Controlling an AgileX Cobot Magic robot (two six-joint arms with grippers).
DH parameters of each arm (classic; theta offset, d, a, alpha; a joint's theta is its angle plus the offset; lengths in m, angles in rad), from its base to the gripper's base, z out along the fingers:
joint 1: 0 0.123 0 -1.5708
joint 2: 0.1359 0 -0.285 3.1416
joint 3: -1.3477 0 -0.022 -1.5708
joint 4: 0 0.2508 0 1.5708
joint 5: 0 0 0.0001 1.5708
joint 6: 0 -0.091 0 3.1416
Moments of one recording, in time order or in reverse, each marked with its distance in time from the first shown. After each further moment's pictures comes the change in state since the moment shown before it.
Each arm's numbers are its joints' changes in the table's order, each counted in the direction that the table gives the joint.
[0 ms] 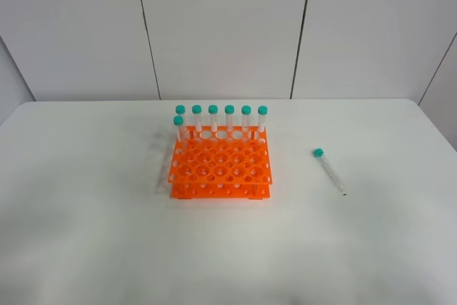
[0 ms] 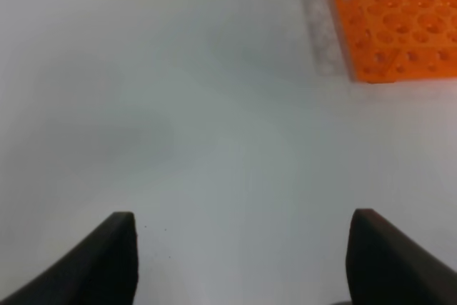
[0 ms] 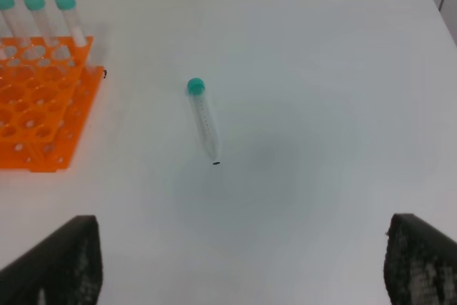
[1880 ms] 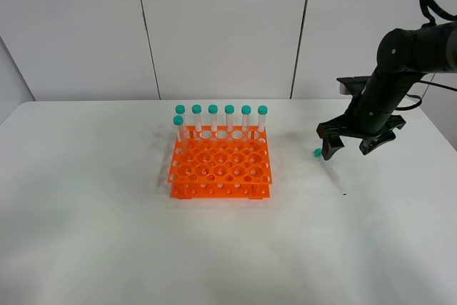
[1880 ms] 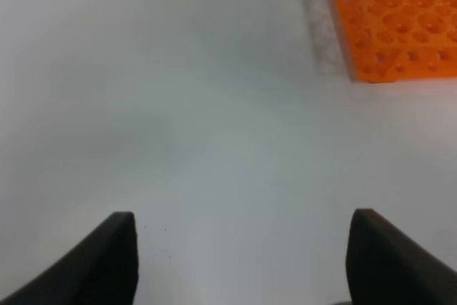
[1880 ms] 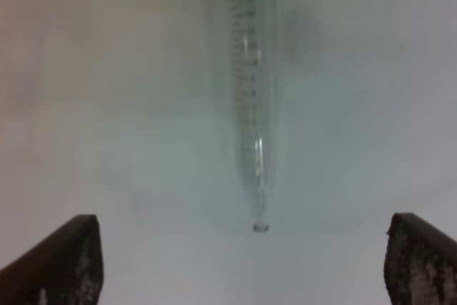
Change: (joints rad) left arm 0.000 0.000 0.000 0.000 0.000 0.000; right arm 0.128 1.959 0.863 0.016 0.127 0.103
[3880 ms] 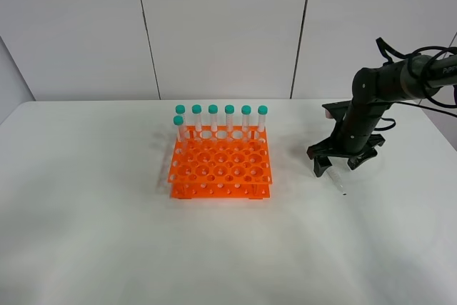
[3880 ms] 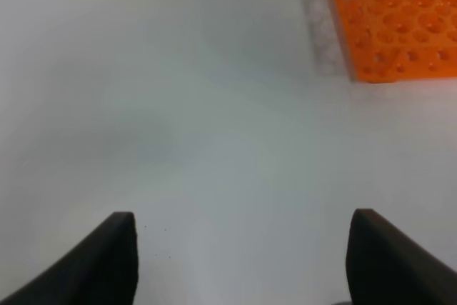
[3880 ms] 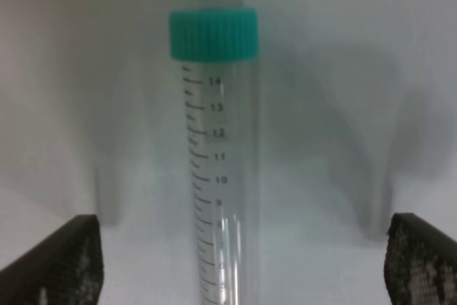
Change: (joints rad) left arm 0.000 0.000 0.000 0.000 0.000 0.000; right arm 0.000 0.199 0.035 -0.049 0.121 0.019
